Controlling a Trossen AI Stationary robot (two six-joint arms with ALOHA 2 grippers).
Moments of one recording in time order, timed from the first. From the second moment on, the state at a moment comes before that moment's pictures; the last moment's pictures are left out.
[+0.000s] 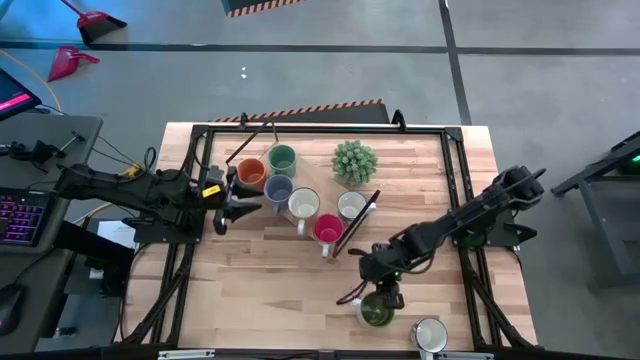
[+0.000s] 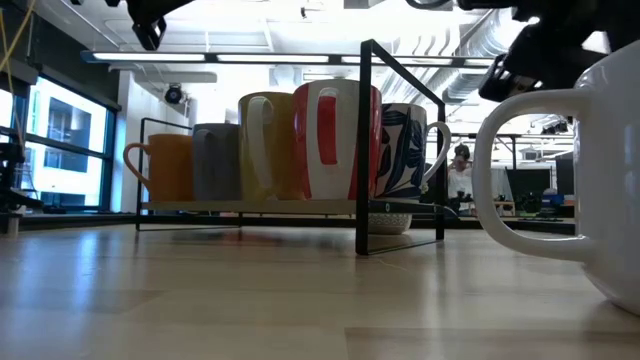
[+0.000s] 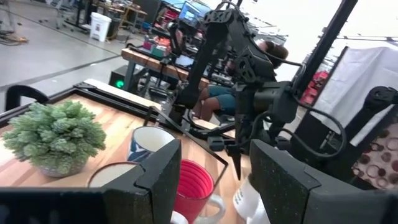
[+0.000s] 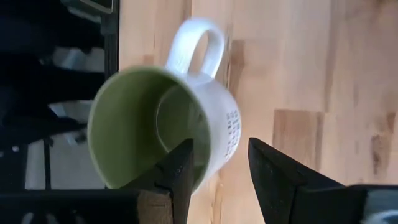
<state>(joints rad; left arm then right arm) -0.17 0.57 0.48 0.10 -0.18 -0.36 0.46 1.63 1.13 -0.64 -0.24 0.49</state>
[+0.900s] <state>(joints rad) -0.17 0.57 0.48 0.09 -0.13 -0.34 0.49 1.80 1.18 -0.50 -0.17 0.52</state>
